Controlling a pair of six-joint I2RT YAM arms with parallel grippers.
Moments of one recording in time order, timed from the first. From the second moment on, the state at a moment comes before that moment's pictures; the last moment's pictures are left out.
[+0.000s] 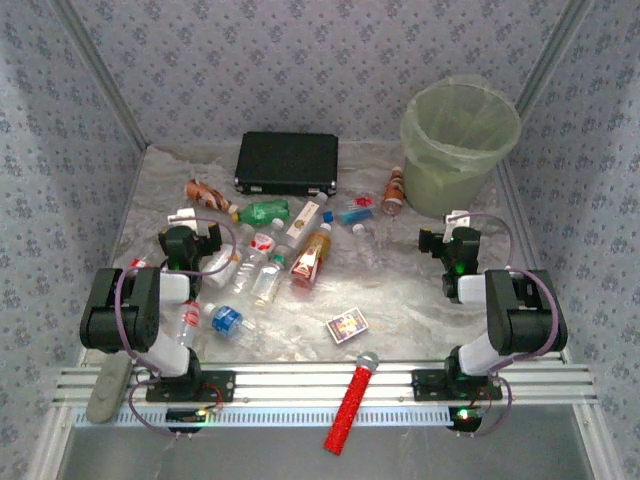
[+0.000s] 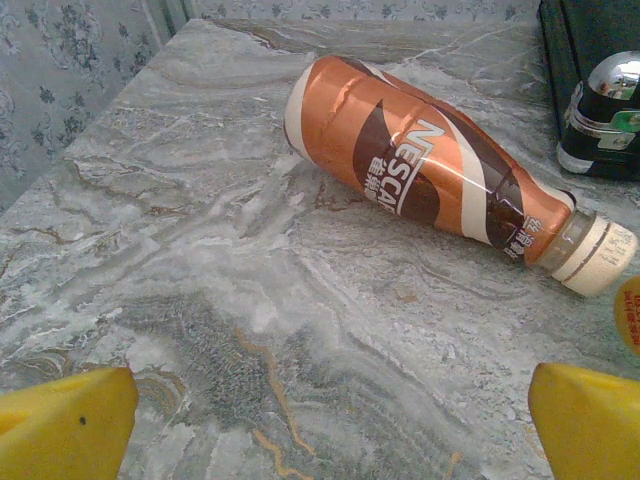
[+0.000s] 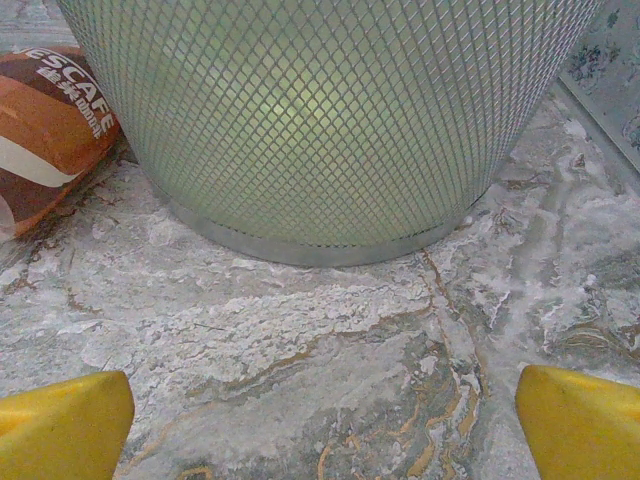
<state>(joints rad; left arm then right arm) -0.01 1.54 0.40 0.74 -0.20 -0.05 -0.02 1.52 0.37 0.71 0.10 -0.03</state>
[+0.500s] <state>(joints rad) -0.02 1.31 0.53 0.36 -0.19 -0.06 0.01 1.43 0.49 0.47 0.10 -0.03</state>
